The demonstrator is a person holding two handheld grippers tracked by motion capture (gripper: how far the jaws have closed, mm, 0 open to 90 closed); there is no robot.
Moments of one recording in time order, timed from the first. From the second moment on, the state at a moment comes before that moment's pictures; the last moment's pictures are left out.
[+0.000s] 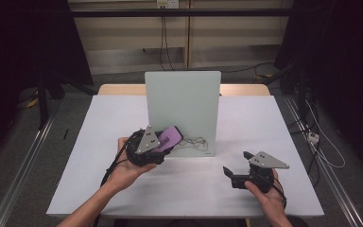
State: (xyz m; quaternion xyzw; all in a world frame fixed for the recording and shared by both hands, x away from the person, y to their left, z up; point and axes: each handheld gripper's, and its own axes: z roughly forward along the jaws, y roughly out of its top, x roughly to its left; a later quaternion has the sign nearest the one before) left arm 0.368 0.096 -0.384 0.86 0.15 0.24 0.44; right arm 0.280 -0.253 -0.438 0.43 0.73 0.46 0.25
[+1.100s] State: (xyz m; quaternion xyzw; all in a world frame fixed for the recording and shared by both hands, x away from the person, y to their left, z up) left arm 0.374 0.095 -0.417 0.86 0.15 0.25 0.42; right arm 0.279 -0.252 -0.438 0.43 0.74 0.46 0.25
